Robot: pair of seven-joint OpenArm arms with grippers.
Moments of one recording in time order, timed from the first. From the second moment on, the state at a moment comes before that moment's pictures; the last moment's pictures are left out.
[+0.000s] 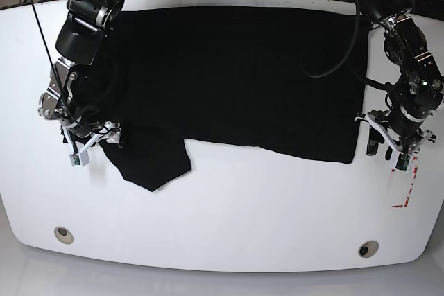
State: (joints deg) left arm -6.9 -11.6 -27.6 102.7 -12.0 -37.7 56.6; right arm 20.0 14.4 28.6 53.5 8.5 40.1 -40.3
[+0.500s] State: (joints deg) left arm -14.0 -14.0 -33.3 83.7 -12.0 -37.5 56.6; right arm 19.9 13.3 27.2 53.4 8.7 40.1 -40.4
